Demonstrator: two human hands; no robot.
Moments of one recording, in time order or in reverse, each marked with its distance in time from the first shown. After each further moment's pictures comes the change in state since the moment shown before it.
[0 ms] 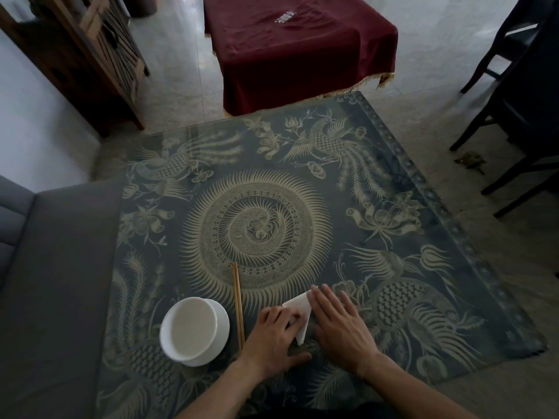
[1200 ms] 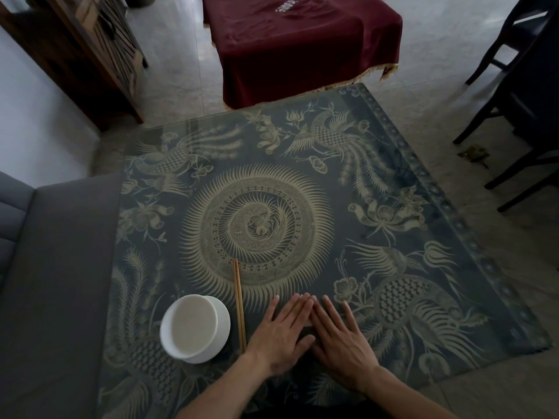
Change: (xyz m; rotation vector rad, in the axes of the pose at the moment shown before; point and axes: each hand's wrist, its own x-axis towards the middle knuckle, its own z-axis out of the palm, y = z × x) left_hand 0.010 0.008 0.001 0.021 -0.191 -0.056; right_hand -0.021 -0.011 0.020 0.047 -0.033 -0.012
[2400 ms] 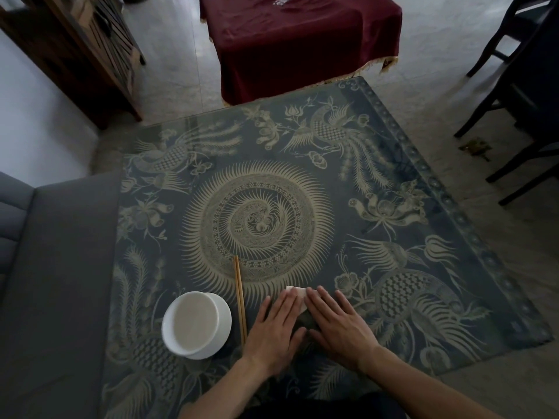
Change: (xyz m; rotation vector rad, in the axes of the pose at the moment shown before) left_hand -0.010 0.000 0.006 -0.009 0.044 -0.138; right_hand 0.018 0.010 -0.017 -0.063 -0.068 -0.078
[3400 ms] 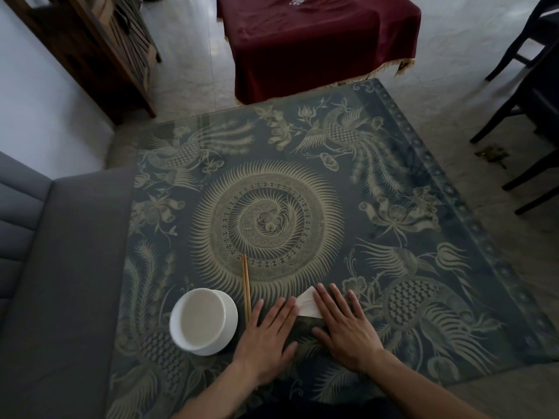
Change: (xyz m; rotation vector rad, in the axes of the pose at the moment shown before) left_hand -0.024 -0.020 0.001 0.131 -0.016 0.021; right_hand 0.006 0.003 0.020 0.092 0.004 0.086
